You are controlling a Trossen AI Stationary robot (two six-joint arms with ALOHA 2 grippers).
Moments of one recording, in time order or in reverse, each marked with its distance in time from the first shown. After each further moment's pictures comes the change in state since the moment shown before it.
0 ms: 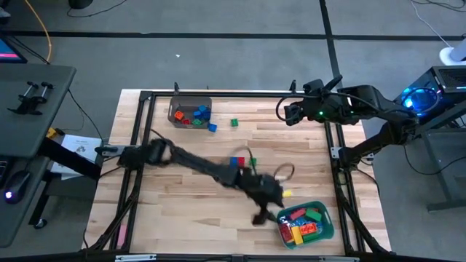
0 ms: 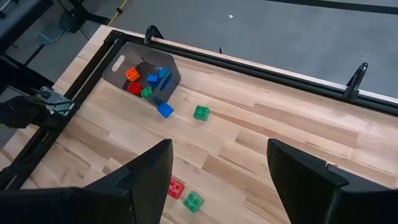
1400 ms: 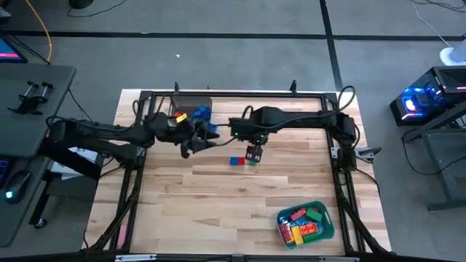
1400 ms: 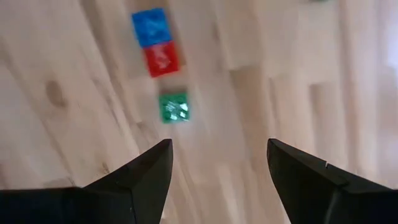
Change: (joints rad) left arm 0.386 -1.189 -1.356 0.811 -0.040 -0.466; right arm -0.102 0.614 0.000 0.050 -0.481 -0.826
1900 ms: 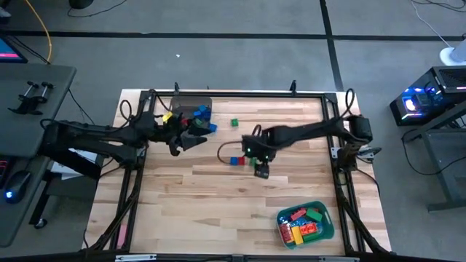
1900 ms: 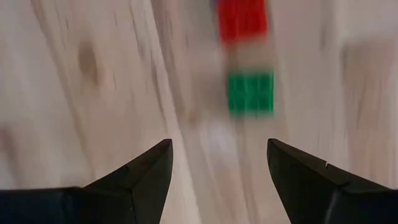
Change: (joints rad) left arm -0.040 -0.124 0.000 -0.006 -0.072 -0.033; right arm 0.059 -0.168 -0.548 0.496 -0.161 0.024
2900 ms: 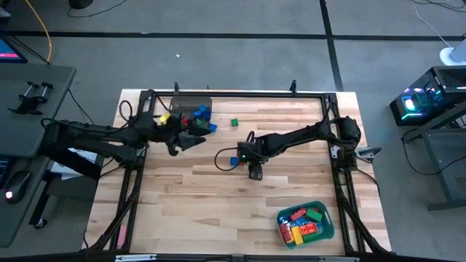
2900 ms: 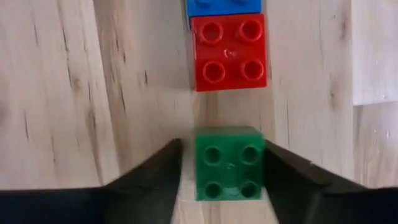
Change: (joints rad) left arm -0.008 0.008 0.000 0.073 0.020 -0.034; right arm 0.010 0.141 -0.073 0.259 0.120 -0.120
